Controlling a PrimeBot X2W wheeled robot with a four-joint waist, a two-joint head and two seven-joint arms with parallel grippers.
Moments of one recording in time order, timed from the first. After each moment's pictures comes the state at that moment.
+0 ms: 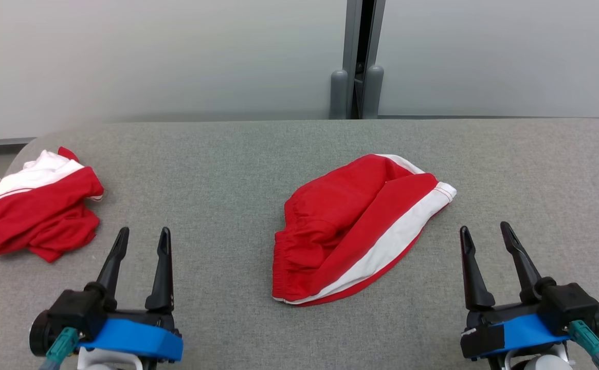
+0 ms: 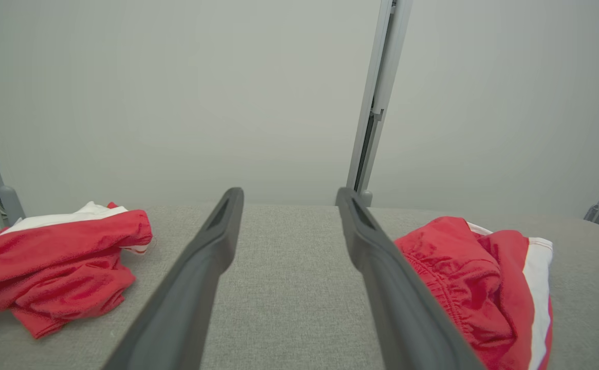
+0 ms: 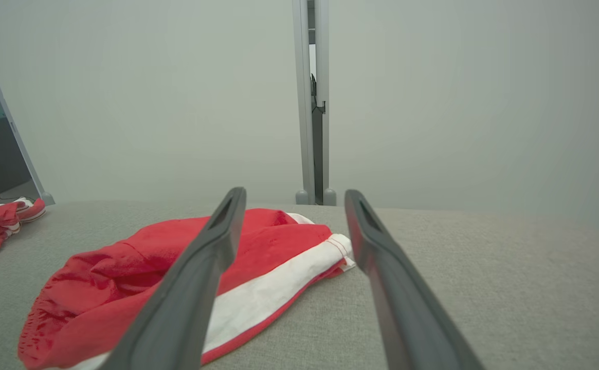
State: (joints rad) left arm -0.18 0.23 -0.28 0.16 -0.41 0.08 -0.26; right arm -0.08 -0.05 0.01 0.15 0.05 0.13 -0.26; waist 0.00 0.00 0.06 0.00
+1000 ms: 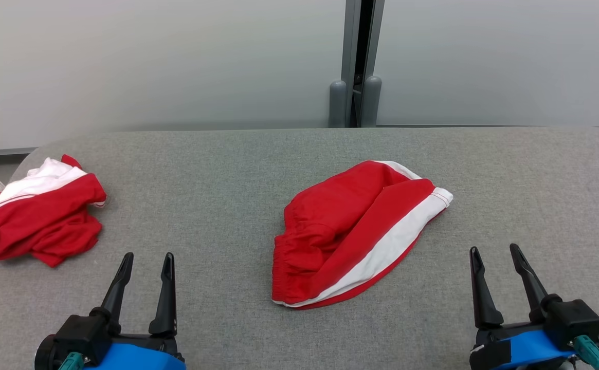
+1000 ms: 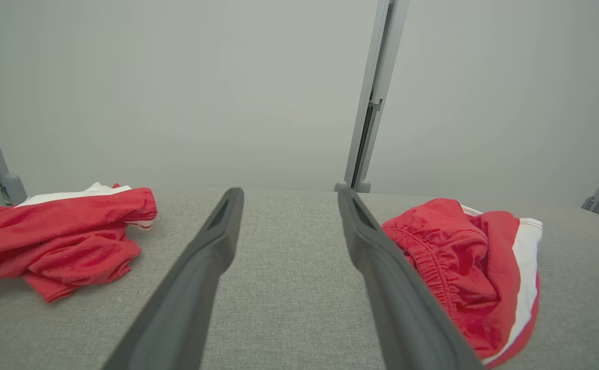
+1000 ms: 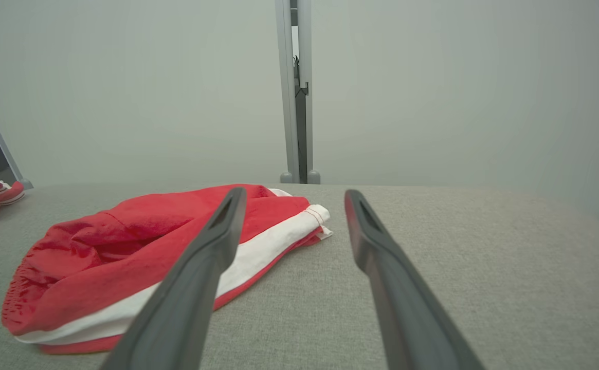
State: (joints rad) left arm -0.07 0.15 -0.17 0.15 -0.30 -0.01 -0.26; right arm -0.02 -0.05 -0.03 0.17 0.03 0.13 -0.25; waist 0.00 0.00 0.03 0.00
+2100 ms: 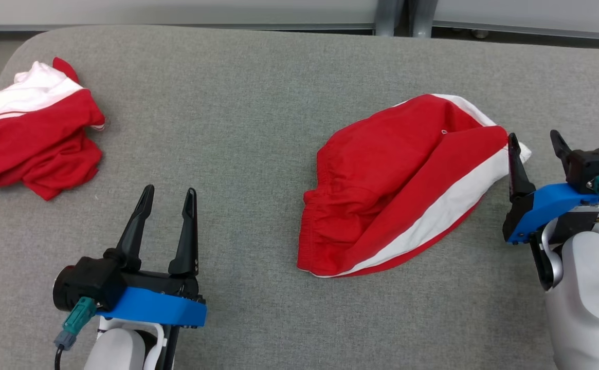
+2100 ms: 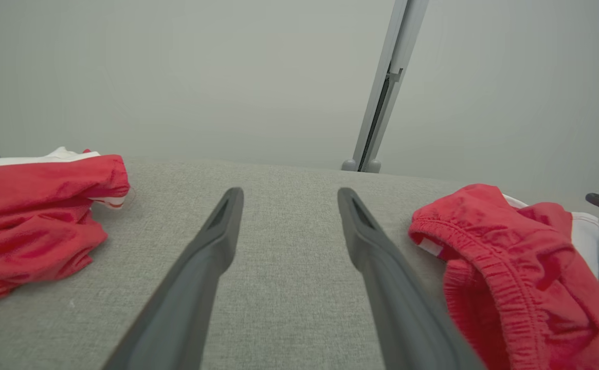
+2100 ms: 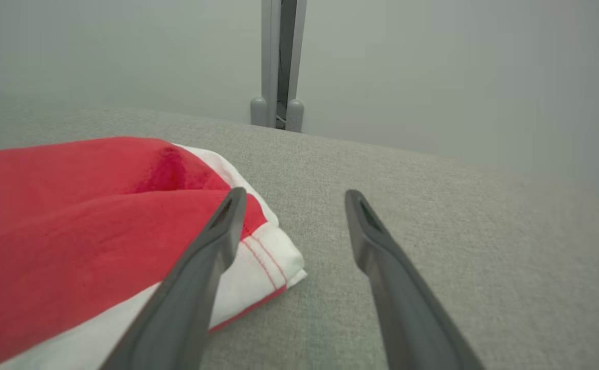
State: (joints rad) left arm -0.25 0.06 -0.15 0.16 -0.25 -0.08 -0.26; right arm -0.57 -0.15 -0.18 0.59 -0.12 0.13 -0.10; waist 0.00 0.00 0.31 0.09
